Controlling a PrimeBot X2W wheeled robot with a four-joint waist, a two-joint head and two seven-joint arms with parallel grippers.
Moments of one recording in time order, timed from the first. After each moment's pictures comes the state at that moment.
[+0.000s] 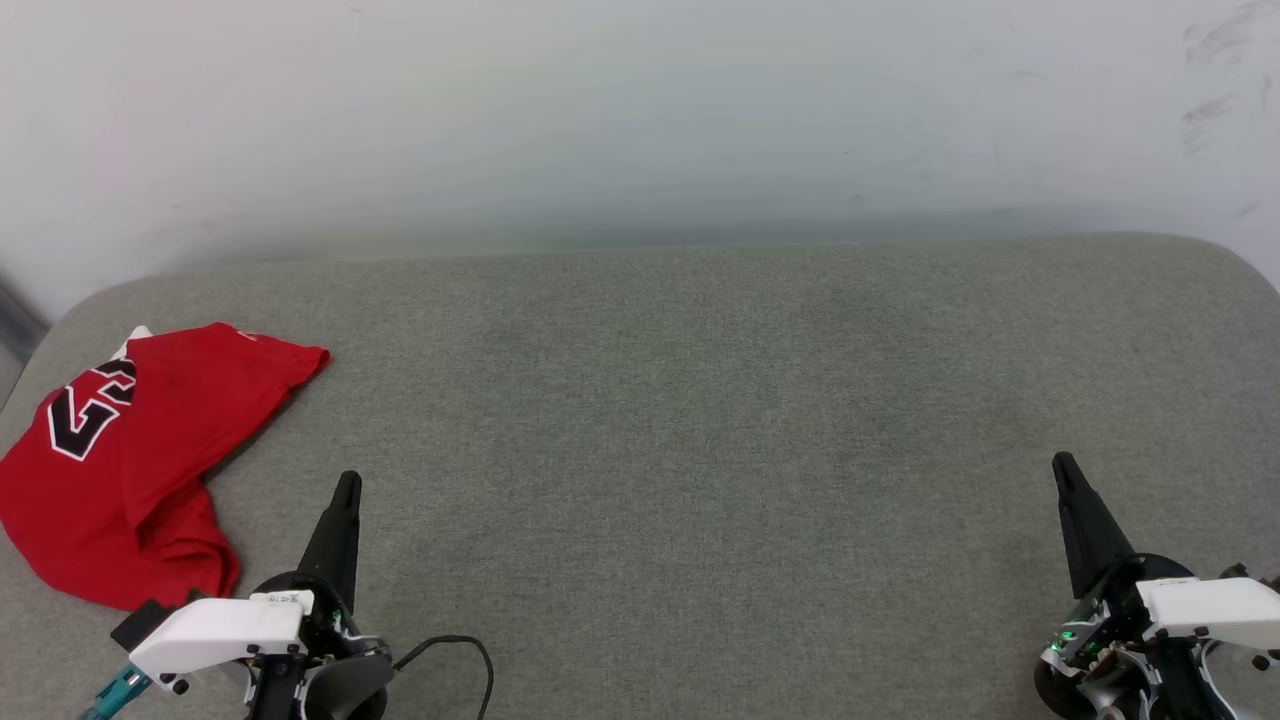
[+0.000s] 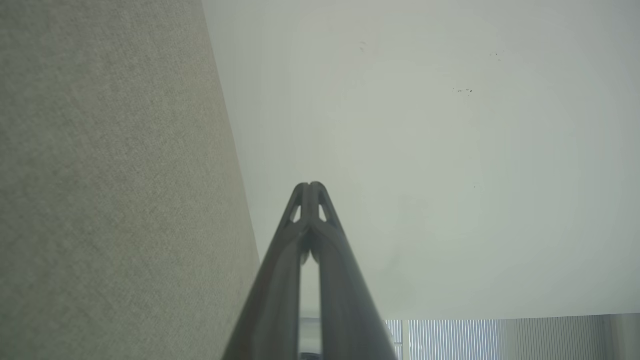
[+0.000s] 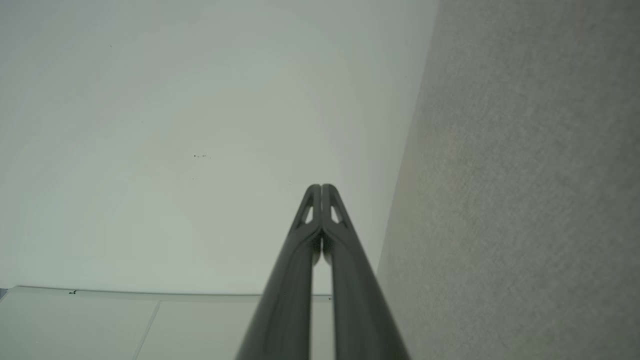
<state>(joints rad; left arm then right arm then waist) -0.11 0.05 0.11 0.25 -1.61 -0.13 0.11 -0.10 -0.05 -0.11 0.25 1.61 0.13 0.11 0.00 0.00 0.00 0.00</state>
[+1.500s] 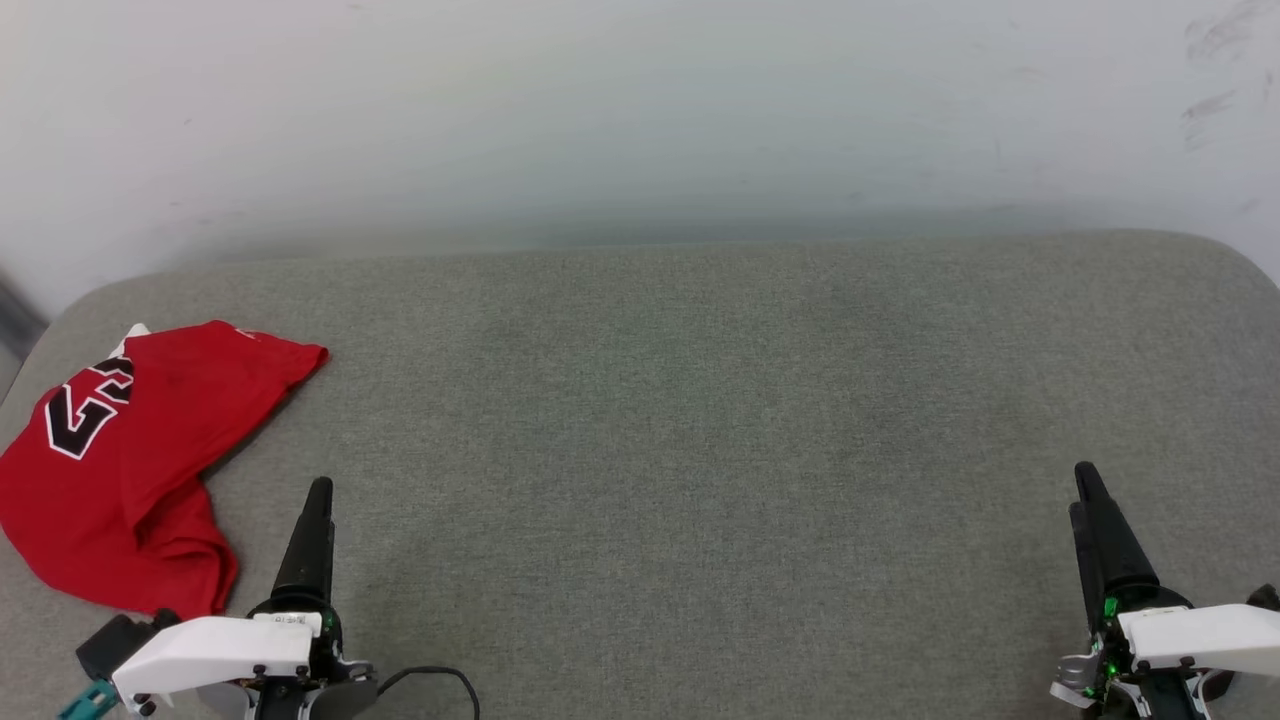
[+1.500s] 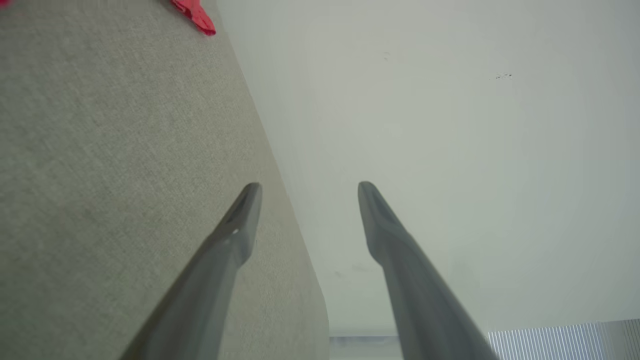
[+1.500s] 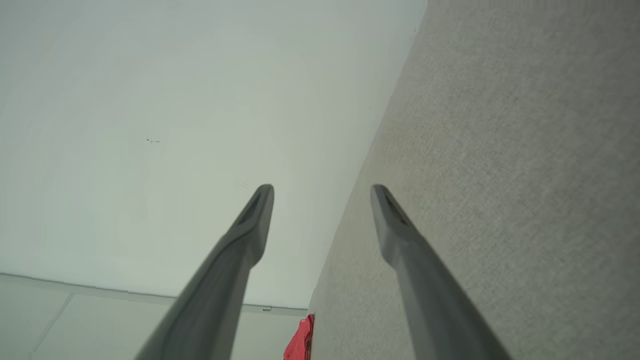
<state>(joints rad) -0.06 0.04 0.14 0.22 -1.40 -0.11 0.04 -0.05 -0.05 -0.12 0.21 1.39 0.13 0.04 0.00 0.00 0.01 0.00</state>
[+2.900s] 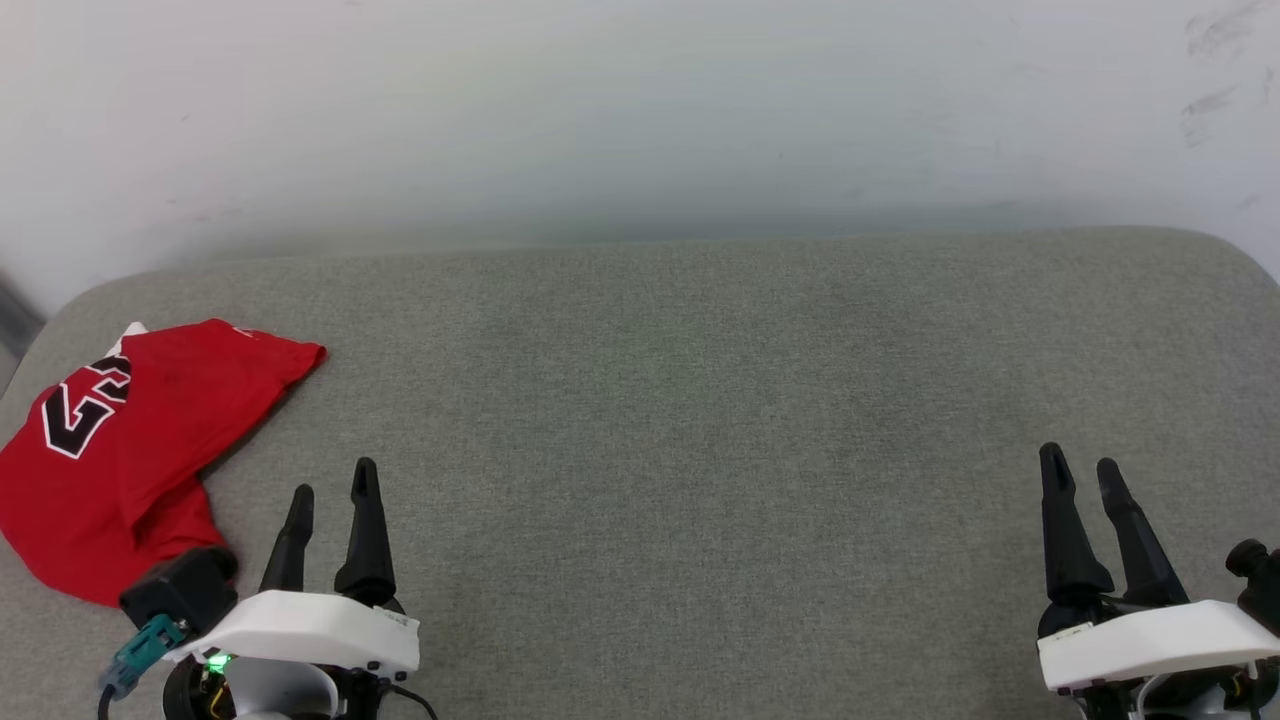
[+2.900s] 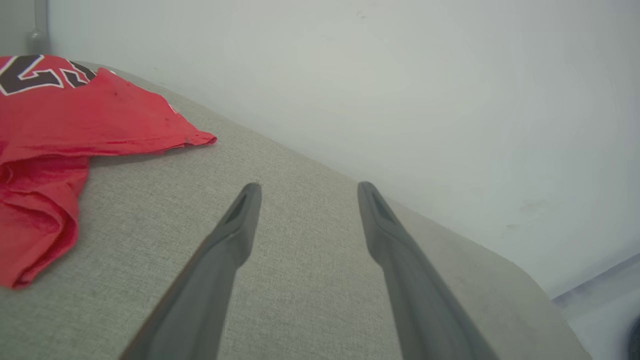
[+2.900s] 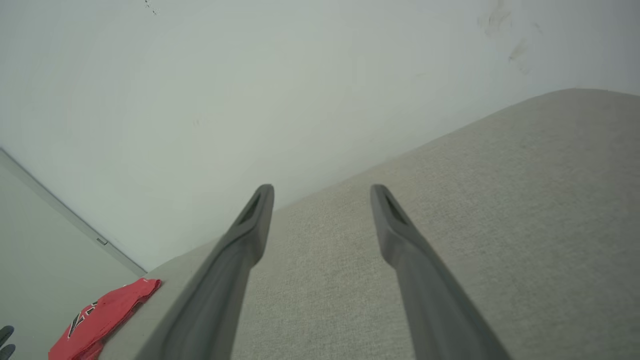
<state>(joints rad) -0.02 0.09 -0.02 0.05 -0.62 0.07 -0.11 0.01 -0.05 -0.06 0.03 0.58 0.13 -0.11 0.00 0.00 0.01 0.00</state>
